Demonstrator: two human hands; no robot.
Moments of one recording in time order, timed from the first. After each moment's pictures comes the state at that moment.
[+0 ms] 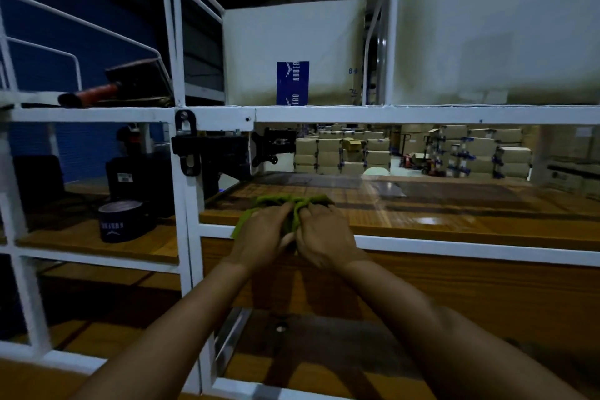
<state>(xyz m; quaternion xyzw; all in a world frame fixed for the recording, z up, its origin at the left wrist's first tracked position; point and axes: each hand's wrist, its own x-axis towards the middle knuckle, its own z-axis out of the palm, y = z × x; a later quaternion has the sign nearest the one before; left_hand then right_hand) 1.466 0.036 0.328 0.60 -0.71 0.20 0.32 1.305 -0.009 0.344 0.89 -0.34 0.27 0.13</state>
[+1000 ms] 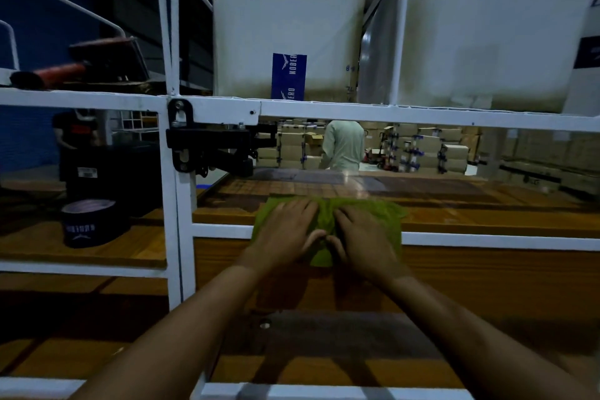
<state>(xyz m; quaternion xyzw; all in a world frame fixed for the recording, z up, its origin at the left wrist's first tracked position) 1.444 0.020 0.334 0.51 -0.78 0.25 0.27 1.251 0.004 0.329 0.84 -0.42 0.28 0.19</state>
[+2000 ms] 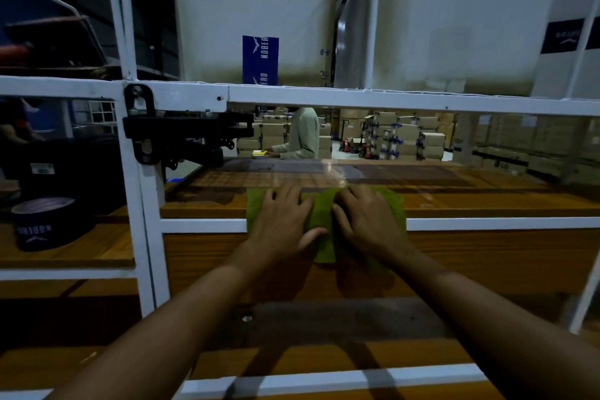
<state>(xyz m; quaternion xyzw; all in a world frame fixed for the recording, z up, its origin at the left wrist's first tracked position) 1.413 0.007 0.330 0.52 -0.74 0.38 0.21 1.213 -0.015 0.341 0.82 -0.41 0.34 0.20</state>
